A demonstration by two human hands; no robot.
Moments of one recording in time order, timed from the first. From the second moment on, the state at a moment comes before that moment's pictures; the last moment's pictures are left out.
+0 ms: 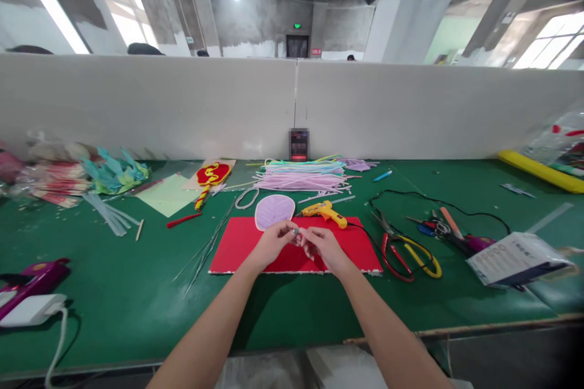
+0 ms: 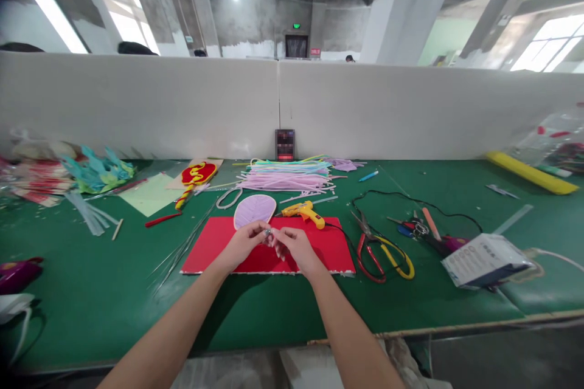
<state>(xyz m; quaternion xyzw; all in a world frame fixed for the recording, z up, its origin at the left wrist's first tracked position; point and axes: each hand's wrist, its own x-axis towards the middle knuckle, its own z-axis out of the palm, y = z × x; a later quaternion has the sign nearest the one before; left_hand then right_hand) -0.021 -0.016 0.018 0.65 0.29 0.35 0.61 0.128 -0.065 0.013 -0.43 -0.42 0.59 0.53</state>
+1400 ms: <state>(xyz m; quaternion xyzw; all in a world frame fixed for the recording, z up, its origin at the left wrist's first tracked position) -0.026 -0.019 0.027 0.68 0.29 0.33 0.59 0.131 -0.064 0.013 -0.45 -0.50 0.54 0.51</state>
